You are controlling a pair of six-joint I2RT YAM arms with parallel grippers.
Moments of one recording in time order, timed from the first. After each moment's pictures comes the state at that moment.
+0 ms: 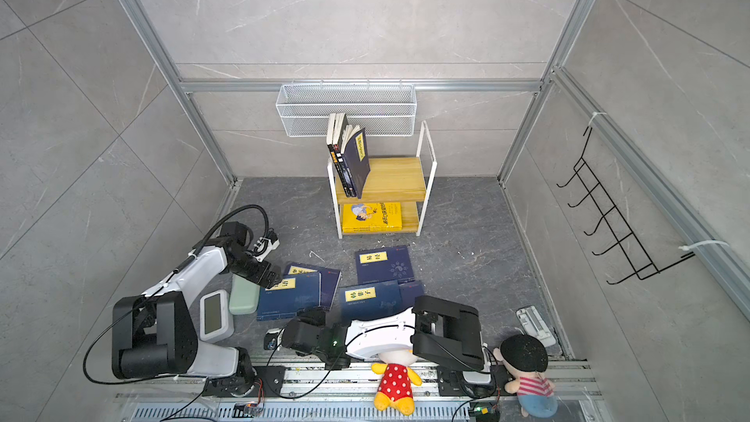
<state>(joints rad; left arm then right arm) 0.05 1.44 0.90 -0.80 0.20 0.53 1.44 1.94 1.15 0.01 0.44 -0.53</state>
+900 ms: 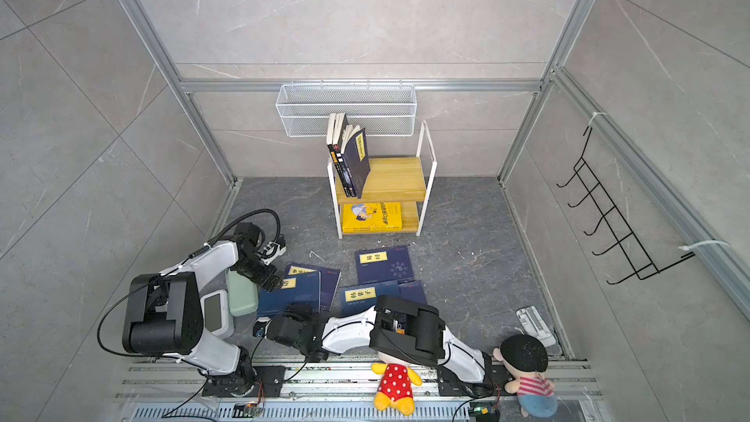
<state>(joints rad) 0.00 1.56 0.91 -0.78 0.08 0.54 1.40 2.21 1.35 0.11 0.56 -0.58</state>
